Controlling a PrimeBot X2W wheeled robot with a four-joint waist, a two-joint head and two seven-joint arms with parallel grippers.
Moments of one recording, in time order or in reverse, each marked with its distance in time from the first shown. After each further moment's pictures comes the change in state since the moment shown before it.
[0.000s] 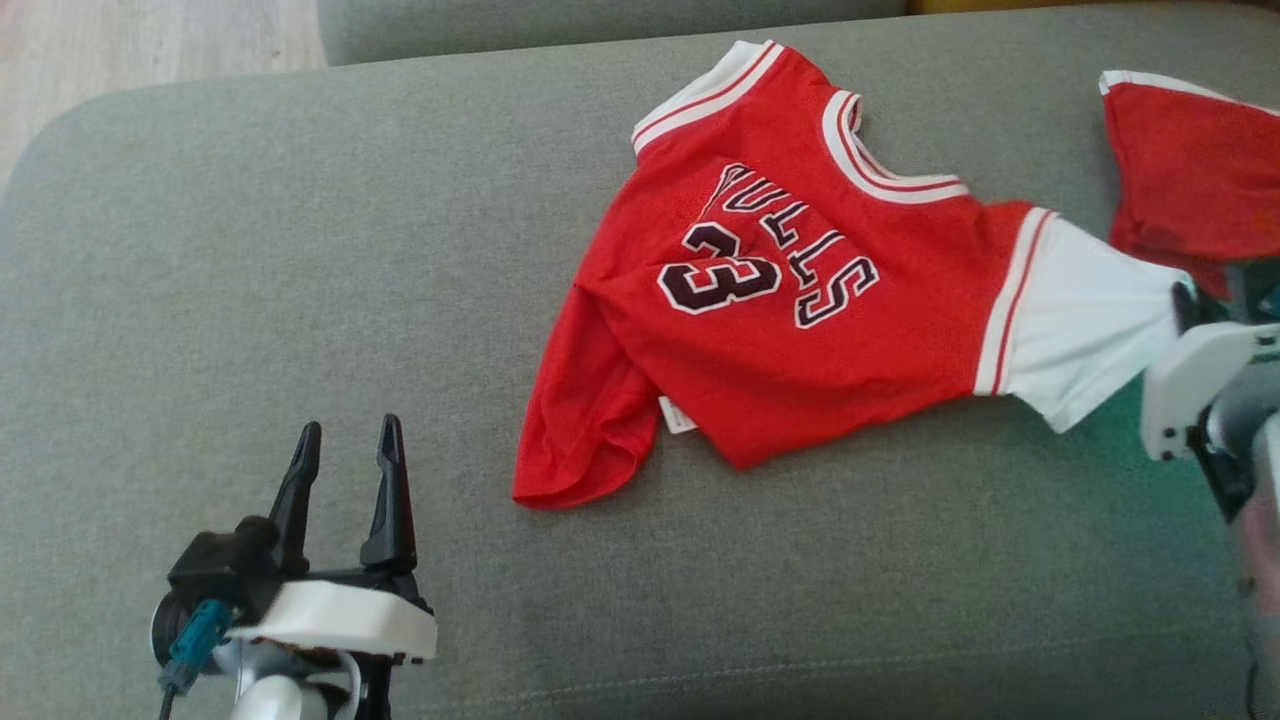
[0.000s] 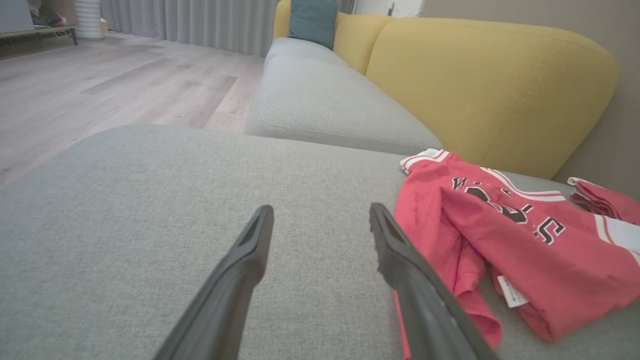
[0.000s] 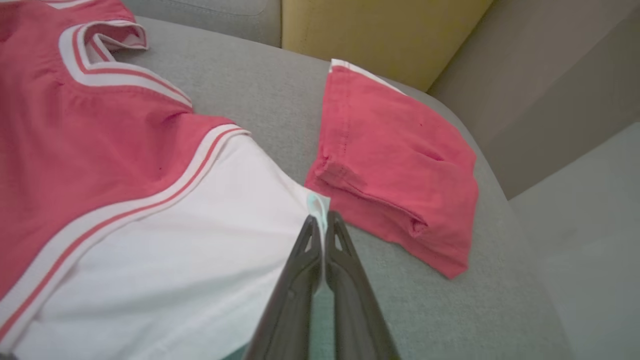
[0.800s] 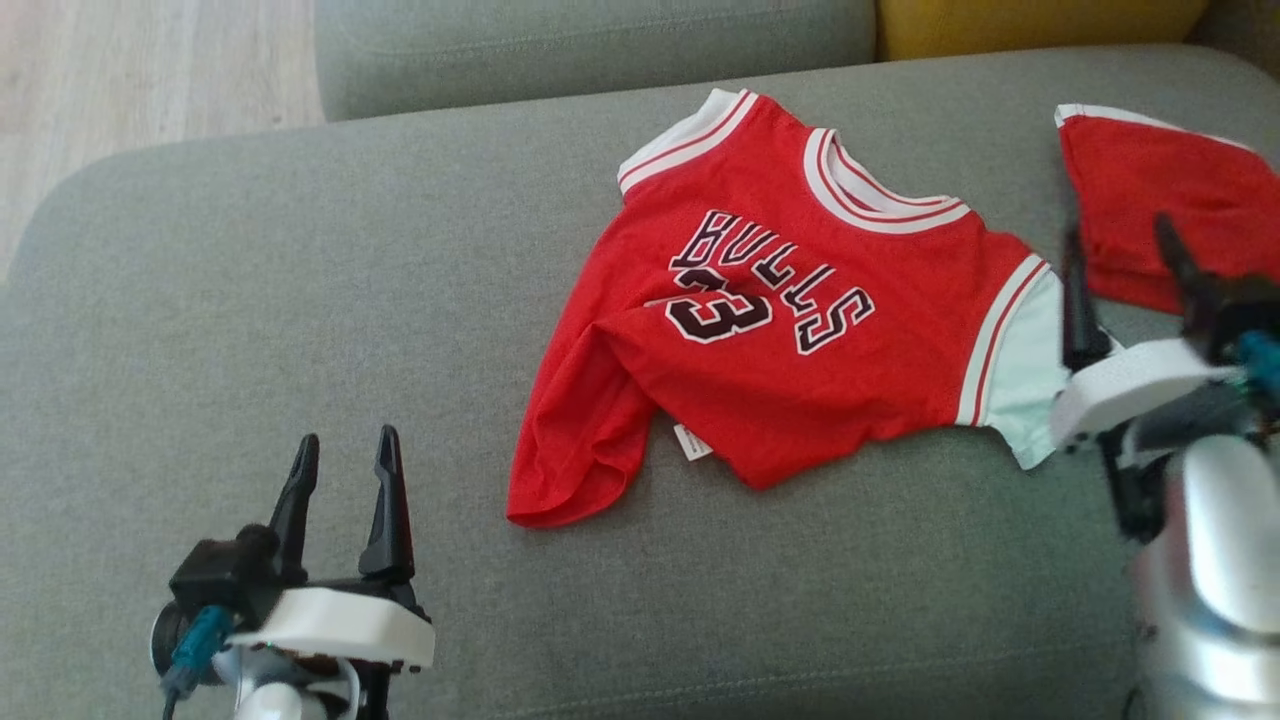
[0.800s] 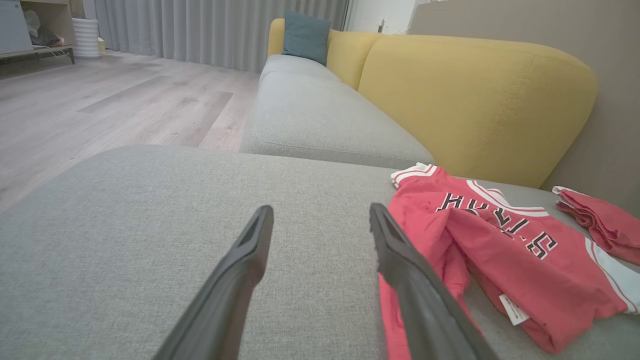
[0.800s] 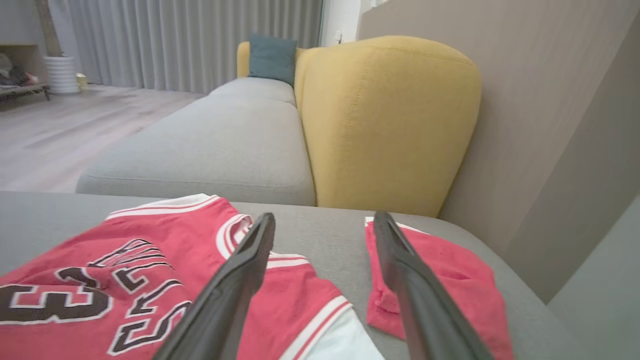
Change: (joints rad) left arm 0.007 0.000 0.008 0.016 0.002 0.000 0.000; right arm 0.159 0.193 -0.085 -0.397 0.011 0.000 -0.154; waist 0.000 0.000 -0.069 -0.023
